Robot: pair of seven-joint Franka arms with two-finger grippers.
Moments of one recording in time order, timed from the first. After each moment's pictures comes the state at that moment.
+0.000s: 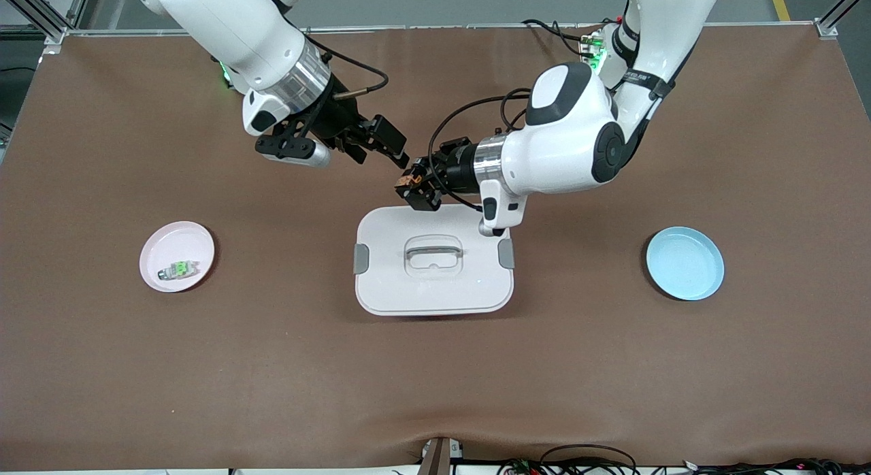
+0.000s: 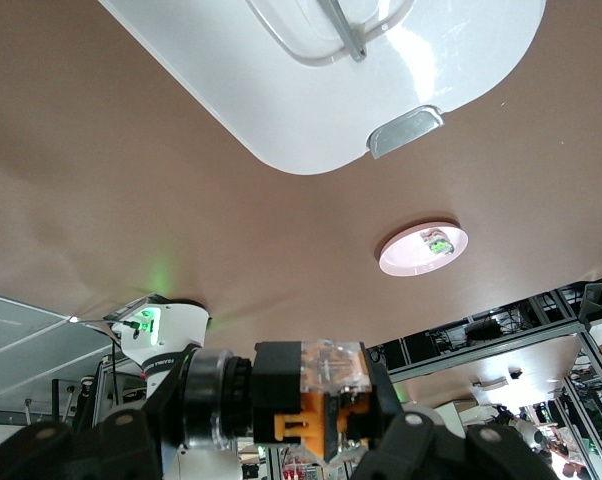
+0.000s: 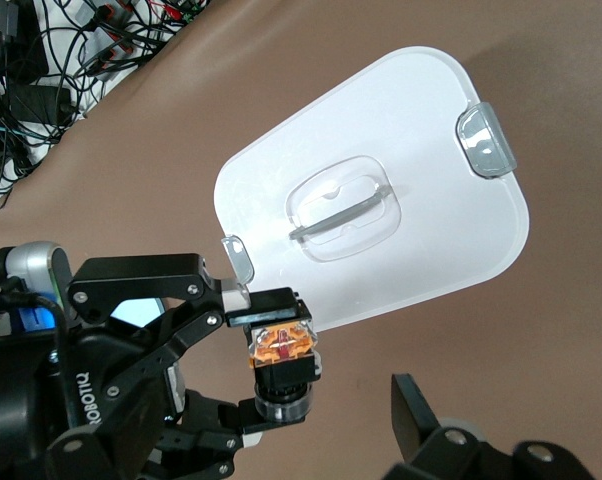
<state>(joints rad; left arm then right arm) -0.26 0.49 -0.48 -1.44 -0.69 2.09 -1.38 0.61 0.08 0.00 -1.70 0.37 2.16 0.86</state>
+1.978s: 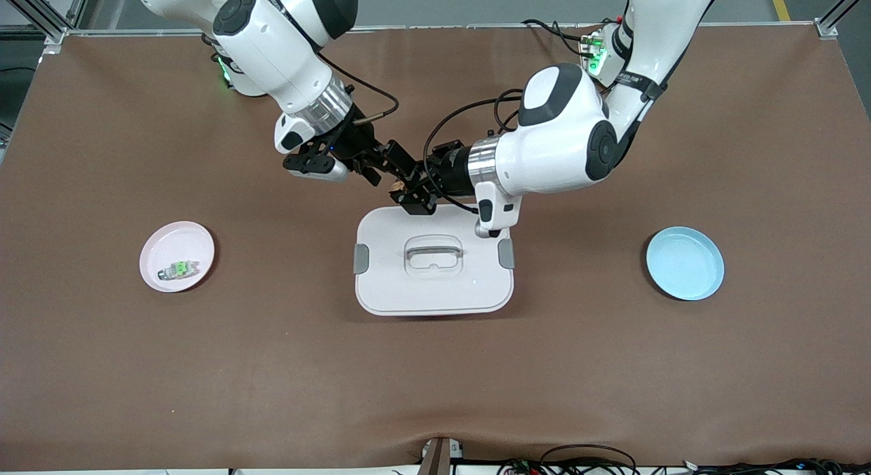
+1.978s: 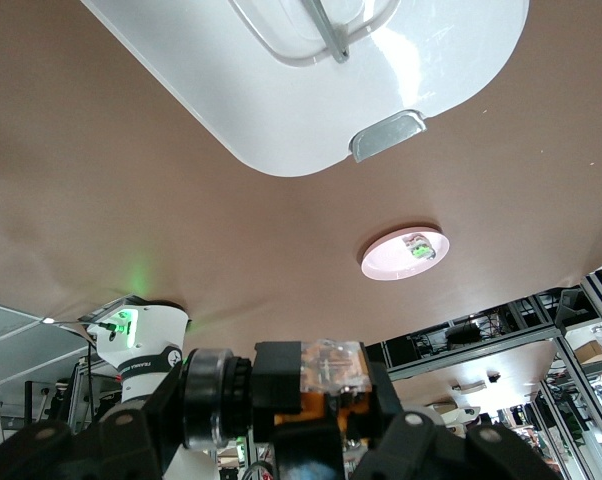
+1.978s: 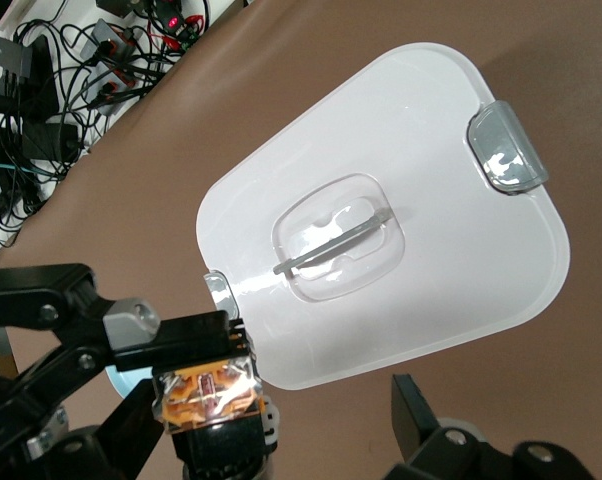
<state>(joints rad) -0.27 0.50 -0.48 -1.44 -0.69 2.14 -1.40 0.67 0.08 0.00 -1.94 0.37 2.52 0.88</state>
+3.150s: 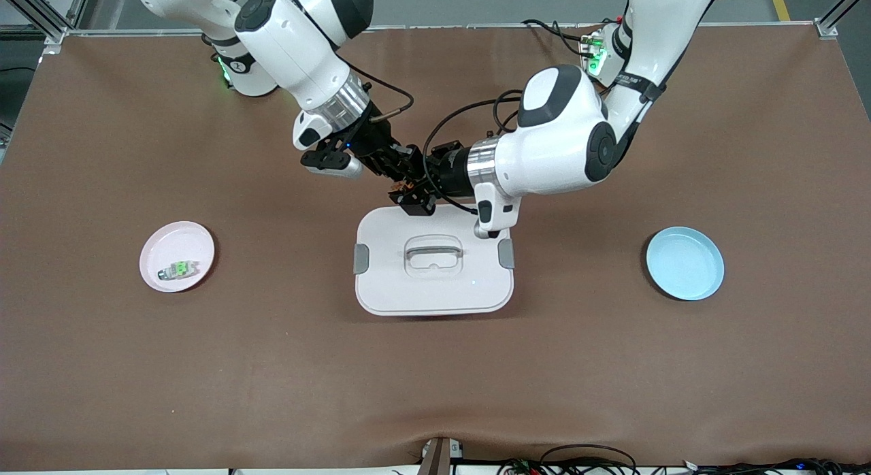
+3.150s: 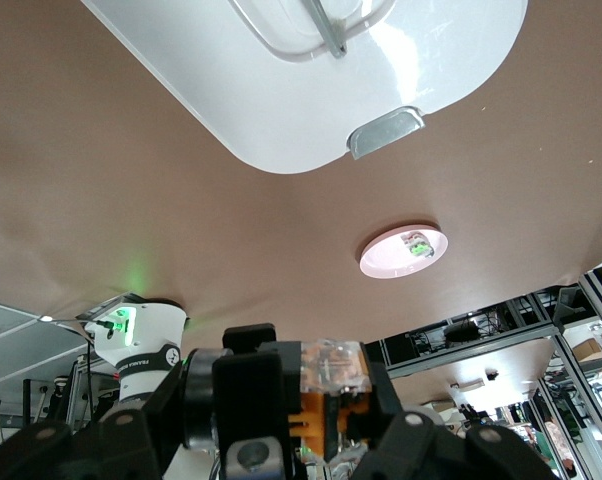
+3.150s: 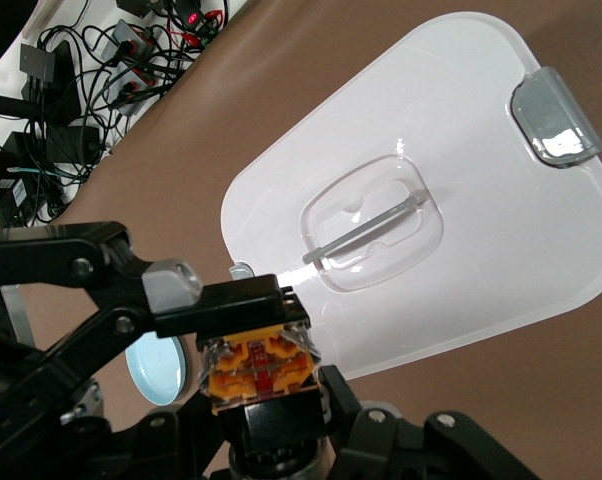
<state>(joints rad) -0.27 0.50 -0.48 -1.43 -0.69 2.15 -1.40 0.71 0.11 0.00 -1.93 0.37 2.58 0.92</state>
